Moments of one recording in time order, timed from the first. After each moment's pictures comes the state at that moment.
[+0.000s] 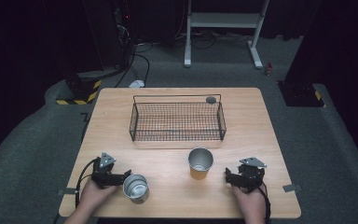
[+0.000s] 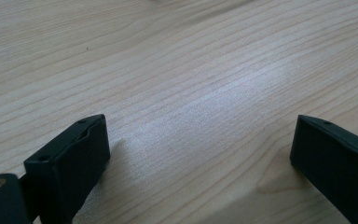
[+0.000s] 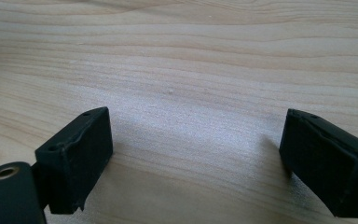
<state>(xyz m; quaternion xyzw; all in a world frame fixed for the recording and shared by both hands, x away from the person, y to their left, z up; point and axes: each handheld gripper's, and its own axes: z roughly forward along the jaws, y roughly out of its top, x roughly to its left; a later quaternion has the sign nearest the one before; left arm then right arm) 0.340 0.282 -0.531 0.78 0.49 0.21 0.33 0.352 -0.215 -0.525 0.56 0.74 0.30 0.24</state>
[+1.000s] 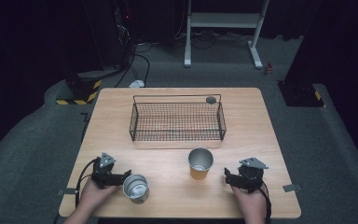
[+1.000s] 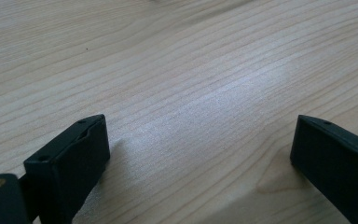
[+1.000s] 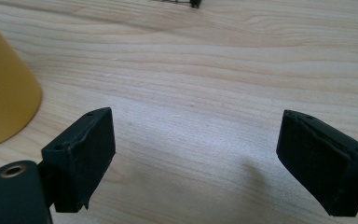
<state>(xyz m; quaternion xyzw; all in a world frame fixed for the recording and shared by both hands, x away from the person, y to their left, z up) 0.340 0.282 -0.531 0.78 0.49 0.21 0.33 0.343 -0.212 -0.513 0.54 0.74 0.33 0.23</state>
